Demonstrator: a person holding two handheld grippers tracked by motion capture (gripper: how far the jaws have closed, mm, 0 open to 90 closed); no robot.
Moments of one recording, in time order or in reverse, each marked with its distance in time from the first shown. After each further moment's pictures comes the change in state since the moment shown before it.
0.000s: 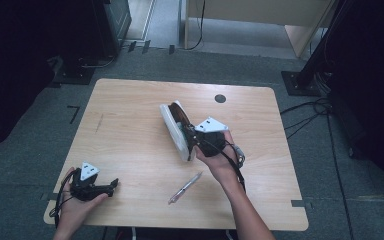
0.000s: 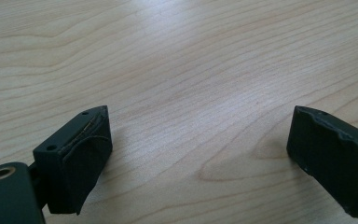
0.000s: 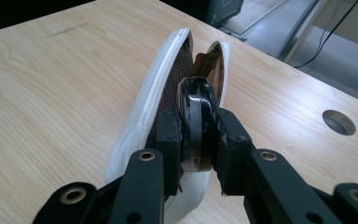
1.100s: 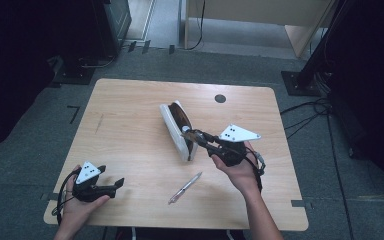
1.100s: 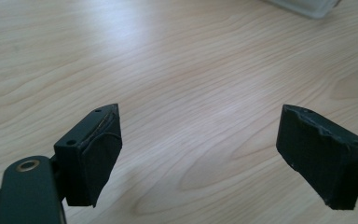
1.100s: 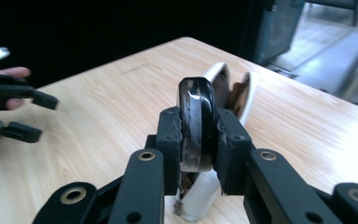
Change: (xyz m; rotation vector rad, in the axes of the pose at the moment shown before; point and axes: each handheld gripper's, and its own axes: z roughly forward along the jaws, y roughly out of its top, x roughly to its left) left arm -0.012 0.010 -0.016 -0.119 -0.137 0.029; right arm -0.025 -0.019 -0.054 -0.171 0.246 0.039
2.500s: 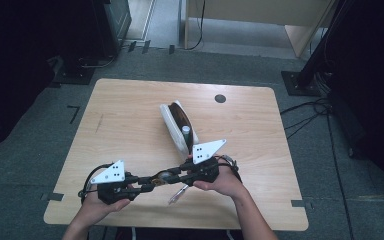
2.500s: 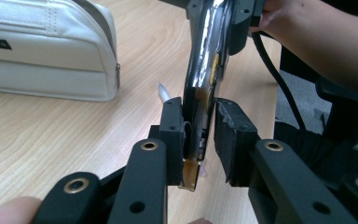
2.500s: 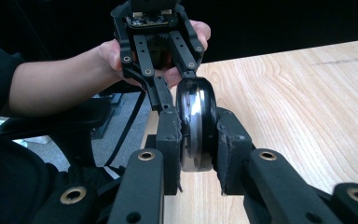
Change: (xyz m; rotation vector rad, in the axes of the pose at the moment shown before) left arm -0.069 0.063 -0.007 -0.118 -0.612 0.262; right arm 0.042 -0.023 0.048 0.074 0.742 -0.139
